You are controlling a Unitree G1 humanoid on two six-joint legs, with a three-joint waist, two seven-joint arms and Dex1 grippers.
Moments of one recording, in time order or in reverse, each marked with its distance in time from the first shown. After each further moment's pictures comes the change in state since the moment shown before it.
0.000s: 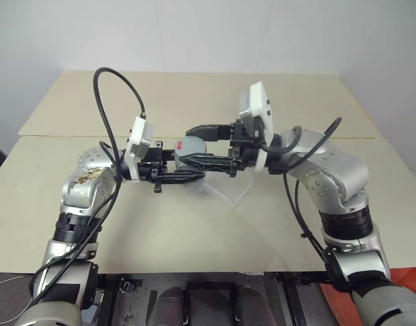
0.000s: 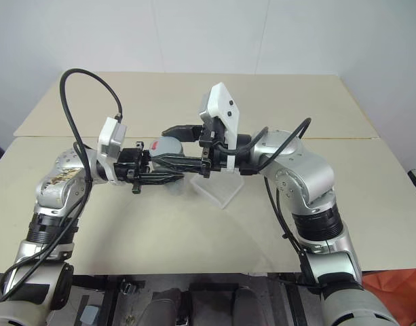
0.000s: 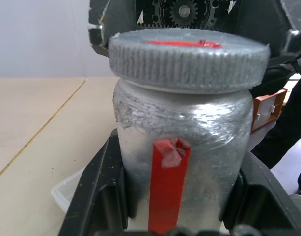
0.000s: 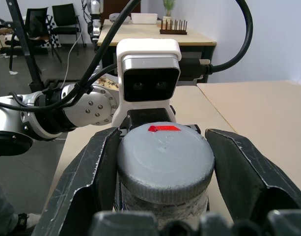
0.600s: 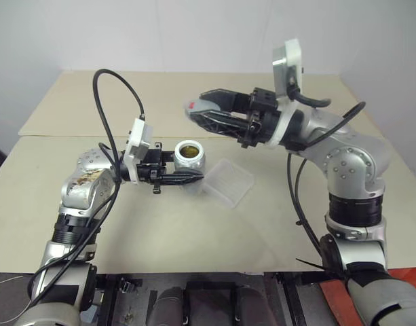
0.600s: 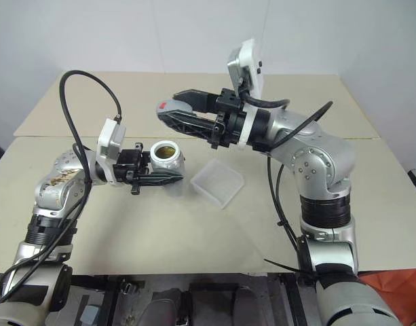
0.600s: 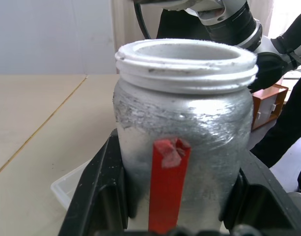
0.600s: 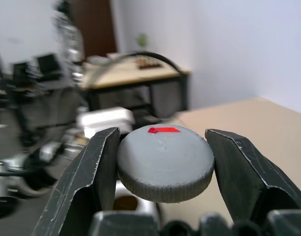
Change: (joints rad) left arm 0.008 0.009 0.000 -0.006 0.000 -0.001 0.004; right arm -0.042 -0.021 -0.176 0.053 0.094 0.081 -0.171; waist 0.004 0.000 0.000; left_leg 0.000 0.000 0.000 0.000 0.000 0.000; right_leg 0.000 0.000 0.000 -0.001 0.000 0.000
